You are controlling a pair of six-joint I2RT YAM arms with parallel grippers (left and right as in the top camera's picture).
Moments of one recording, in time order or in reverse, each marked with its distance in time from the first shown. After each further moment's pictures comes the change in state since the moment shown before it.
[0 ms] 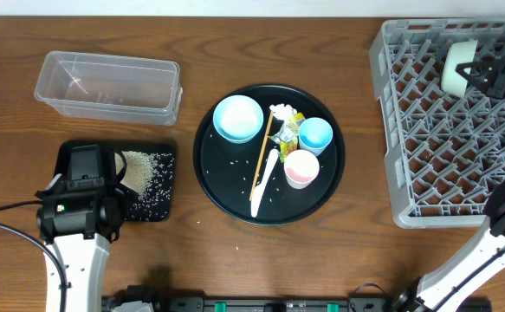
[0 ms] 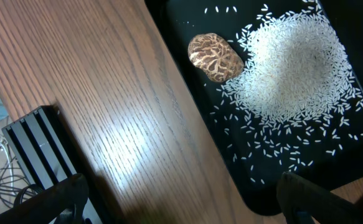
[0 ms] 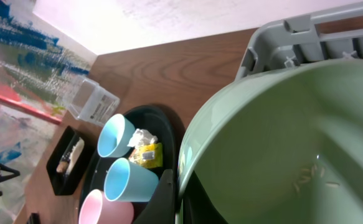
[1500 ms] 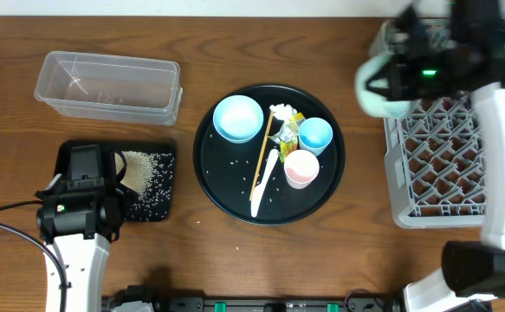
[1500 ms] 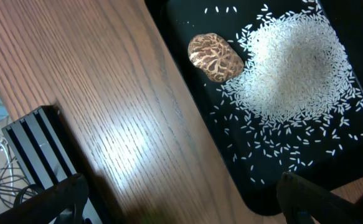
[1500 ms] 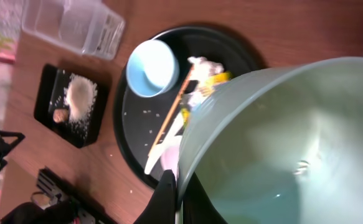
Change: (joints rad) left arm 0.000 0.000 0.000 0.000 0.000 0.000; right arm 0.554 -0.430 0.008 -0.206 0.580 0.536
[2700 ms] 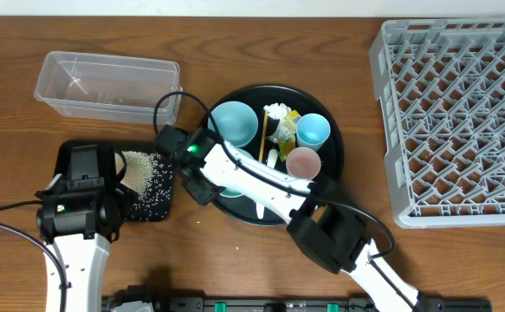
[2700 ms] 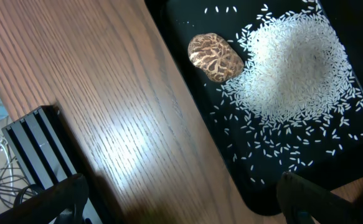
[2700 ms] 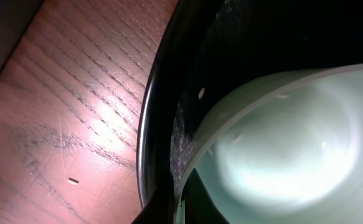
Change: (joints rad) left arm 0.000 0.000 0.000 0.000 0.000 0.000; right arm 0.999 0.610 -0.022 0.300 0.602 0.337
